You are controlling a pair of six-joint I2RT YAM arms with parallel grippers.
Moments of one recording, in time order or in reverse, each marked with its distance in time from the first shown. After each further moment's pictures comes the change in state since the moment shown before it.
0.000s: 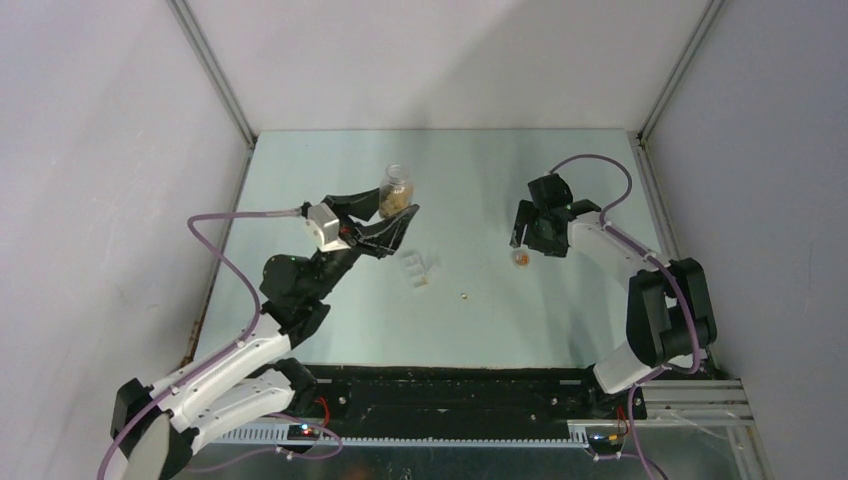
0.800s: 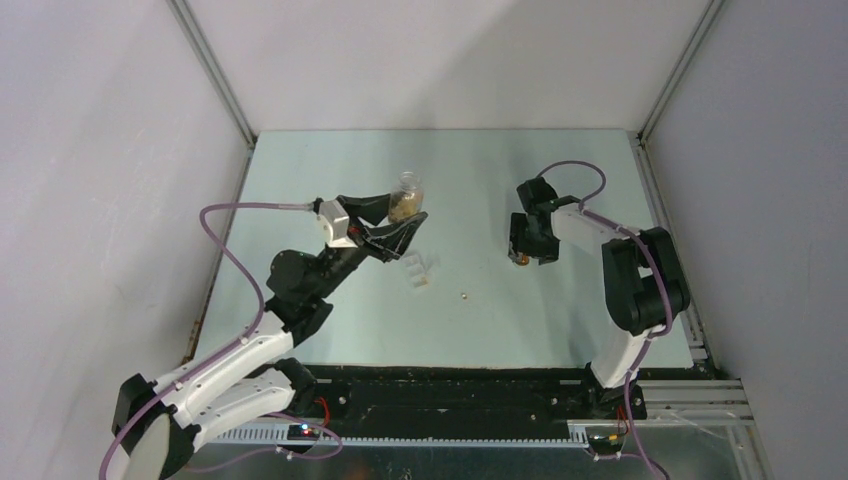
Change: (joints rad) left arm 0.000 0.030 -0.001 -0.038 0.051 -0.066; right arm -0.005 0.216 0.057 -0.018 -0.034 -0.129
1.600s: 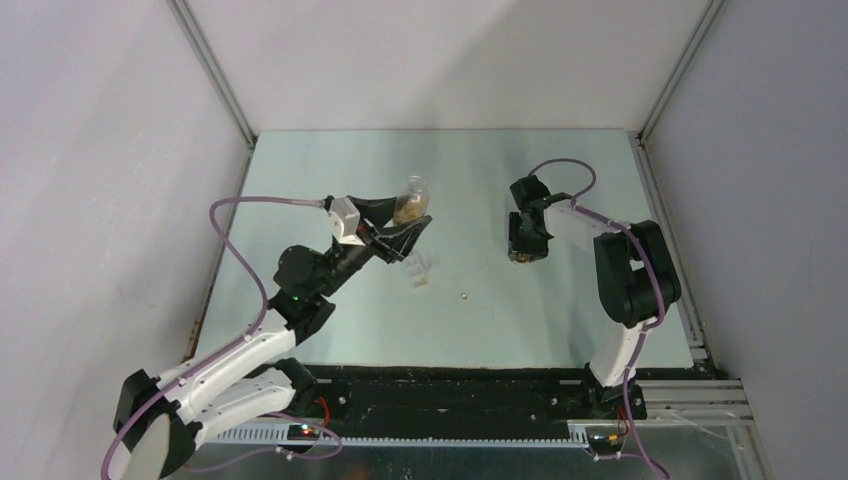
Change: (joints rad) left arm 0.000 0.021 0.000 -0.051 0.002 0.000; right arm 0.020 0.062 0.047 0.002 0.000 -0.028
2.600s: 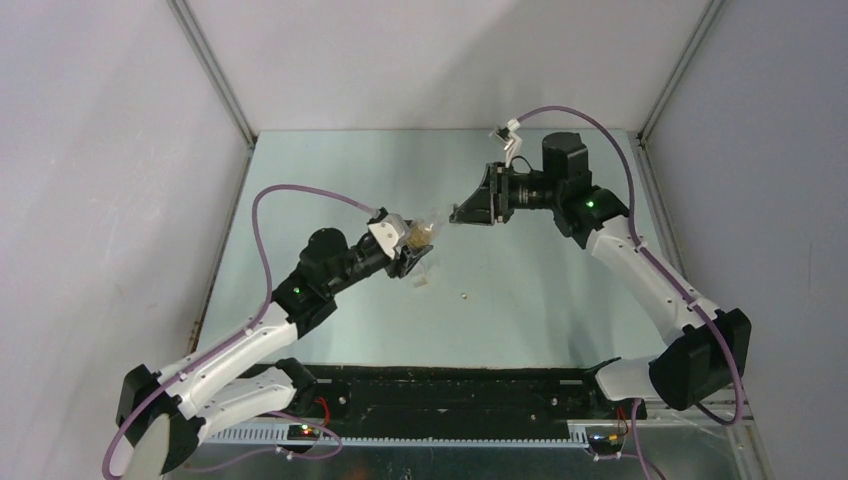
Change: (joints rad) left arm 0.002 0.042 0.067 -0.480 0.064 0.352; right arm 0.064 -0.474 0.087 0.302 -0.980 0.091
